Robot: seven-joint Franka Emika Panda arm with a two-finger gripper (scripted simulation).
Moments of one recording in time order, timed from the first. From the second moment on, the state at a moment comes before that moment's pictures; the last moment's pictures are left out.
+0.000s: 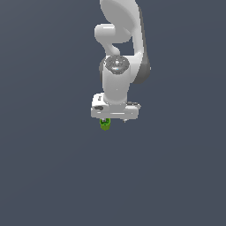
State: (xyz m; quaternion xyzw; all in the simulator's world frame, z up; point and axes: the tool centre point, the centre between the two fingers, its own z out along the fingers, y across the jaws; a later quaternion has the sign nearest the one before) arm -0.009 0.005 0.158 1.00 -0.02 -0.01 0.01
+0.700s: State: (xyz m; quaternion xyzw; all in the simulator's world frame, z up) arm -0.006 -0.024 0.170 1.00 -0.03 -0.01 0.01
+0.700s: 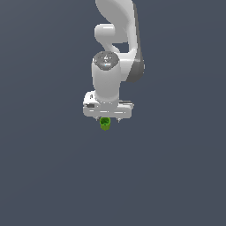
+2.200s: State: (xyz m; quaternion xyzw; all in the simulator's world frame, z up) arm -0.068 -0.046 0.093 0.98 -0.20 0.00 0.00
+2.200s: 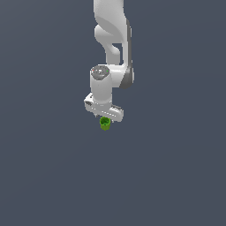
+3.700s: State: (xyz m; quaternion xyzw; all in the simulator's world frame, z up) arm -0.070 -0.045 0.044 0.98 -0.21 0.00 0.00
